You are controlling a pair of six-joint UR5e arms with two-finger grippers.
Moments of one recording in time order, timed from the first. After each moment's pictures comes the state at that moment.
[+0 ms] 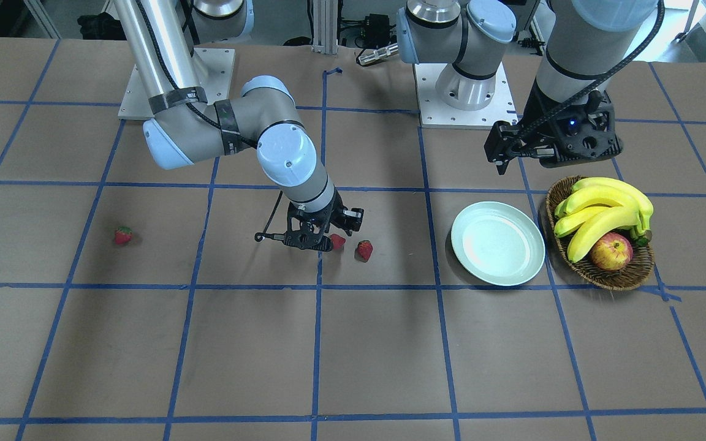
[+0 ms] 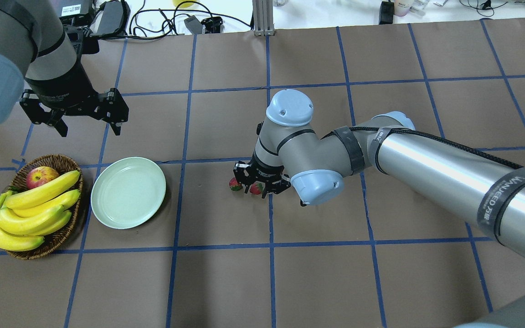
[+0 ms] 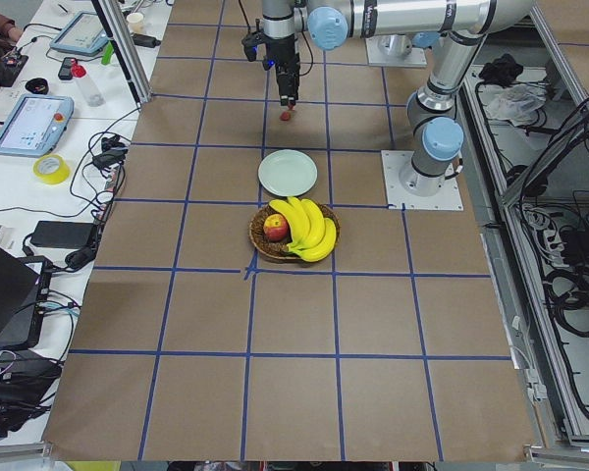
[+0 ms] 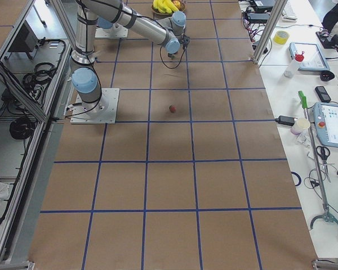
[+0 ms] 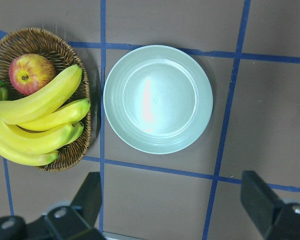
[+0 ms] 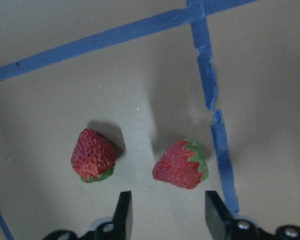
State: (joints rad) left arm -1.51 -1.55 -1.66 -1.55 1.75 -0.04; right arm 1.95 -1.16 1.87 -2.27 -1.28 0.60
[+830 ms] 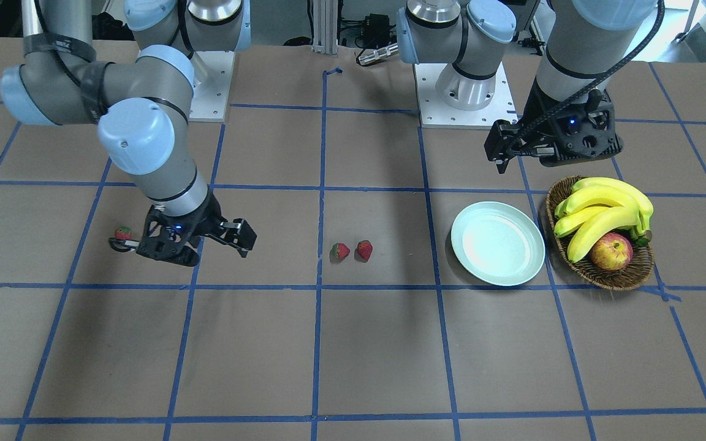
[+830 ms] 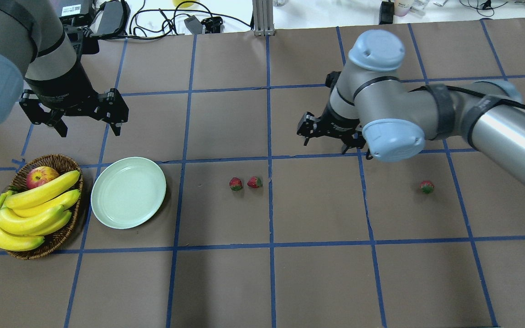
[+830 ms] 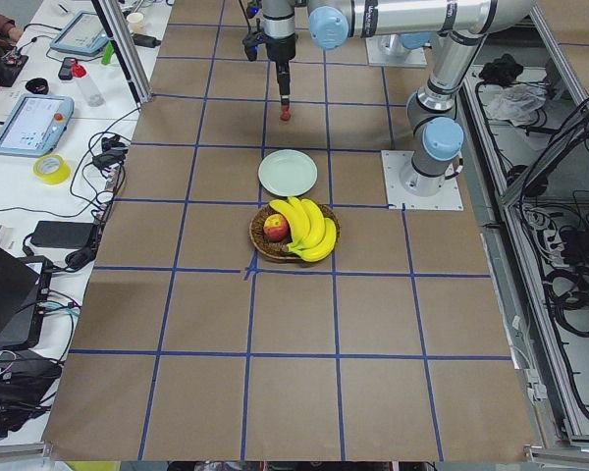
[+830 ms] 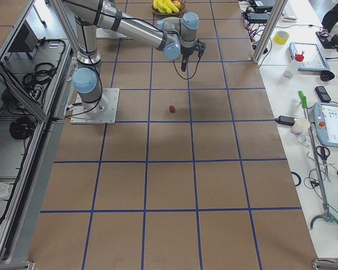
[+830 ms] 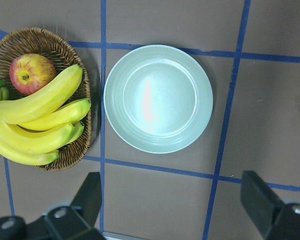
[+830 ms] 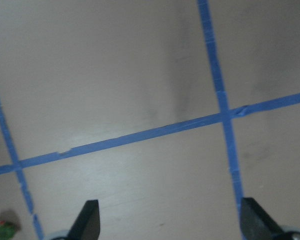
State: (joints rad) left arm -1.51 -1.55 -1.66 -1.56 1.75 -0.04; right arm 1.61 -1.34 1.87 -2.11 -1.51 0.28
